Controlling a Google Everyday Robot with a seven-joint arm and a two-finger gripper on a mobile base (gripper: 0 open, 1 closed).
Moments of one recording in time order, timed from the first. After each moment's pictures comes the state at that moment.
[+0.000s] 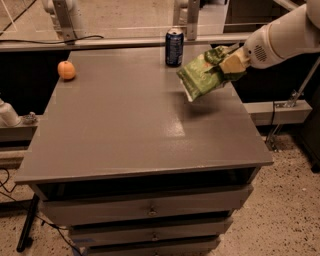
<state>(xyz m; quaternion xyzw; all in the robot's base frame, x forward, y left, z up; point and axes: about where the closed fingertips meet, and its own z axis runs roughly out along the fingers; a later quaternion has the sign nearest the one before) 0.651 -0.185 0.941 -0.36 0.84 0.09 0.39</state>
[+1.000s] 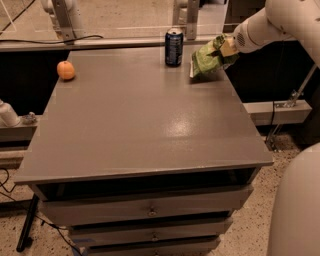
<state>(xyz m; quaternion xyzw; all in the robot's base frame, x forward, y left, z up) 0.787 -0.234 0.917 -0.24 0.88 0.02 0.41</state>
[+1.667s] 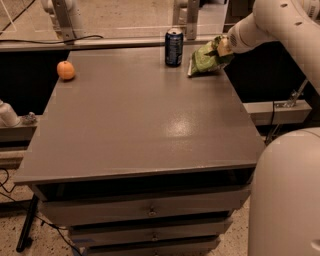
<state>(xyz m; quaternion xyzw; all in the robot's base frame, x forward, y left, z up) 0.819 -0.231 0.902 -0.21 0.89 0.02 0.41</state>
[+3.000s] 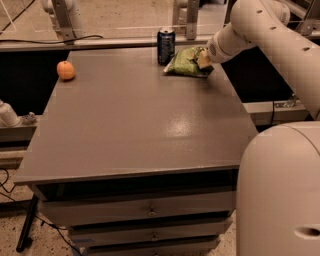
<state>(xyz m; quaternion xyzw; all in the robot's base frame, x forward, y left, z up) 0.811 -0.163 0.858 -0.23 0.90 0.08 0.35</state>
